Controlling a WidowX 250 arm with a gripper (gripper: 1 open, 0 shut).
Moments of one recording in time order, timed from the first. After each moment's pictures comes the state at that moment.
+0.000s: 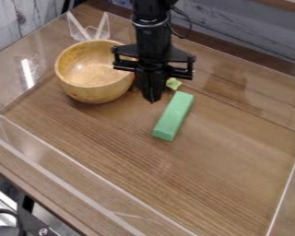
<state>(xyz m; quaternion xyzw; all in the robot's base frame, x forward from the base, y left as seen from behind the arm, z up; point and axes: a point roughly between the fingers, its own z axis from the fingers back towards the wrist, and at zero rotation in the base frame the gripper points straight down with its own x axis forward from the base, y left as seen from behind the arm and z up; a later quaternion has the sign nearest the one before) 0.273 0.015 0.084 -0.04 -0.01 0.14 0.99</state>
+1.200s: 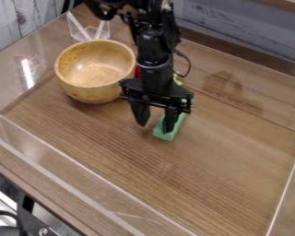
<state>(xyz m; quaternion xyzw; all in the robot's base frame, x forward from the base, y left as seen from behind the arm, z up) 0.275 0.009 0.029 -0.03 0.00 0.09 1.00</state>
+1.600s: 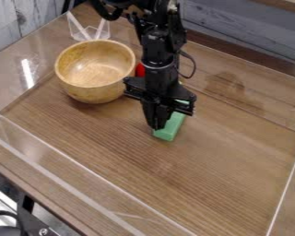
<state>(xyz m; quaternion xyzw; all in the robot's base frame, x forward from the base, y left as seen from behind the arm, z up) 0.271 0.005 0.030 -0.03 0.01 0.06 1.00</state>
